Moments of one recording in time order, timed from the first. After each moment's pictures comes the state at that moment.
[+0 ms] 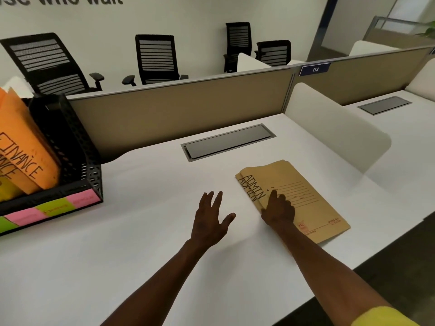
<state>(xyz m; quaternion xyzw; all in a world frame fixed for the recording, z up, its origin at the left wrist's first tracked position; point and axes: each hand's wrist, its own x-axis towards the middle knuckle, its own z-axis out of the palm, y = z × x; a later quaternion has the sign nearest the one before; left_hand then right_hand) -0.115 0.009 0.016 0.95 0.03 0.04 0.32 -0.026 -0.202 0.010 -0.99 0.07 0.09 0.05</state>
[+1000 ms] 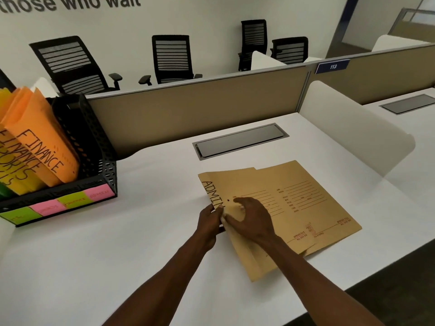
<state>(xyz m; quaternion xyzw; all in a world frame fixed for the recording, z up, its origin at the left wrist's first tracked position) -0.117 0.010 0.031 0.57 0.27 -0.06 0.78 -0.084 -0.133 0.030 -0.94 -0.17 -0.02 0.31</state>
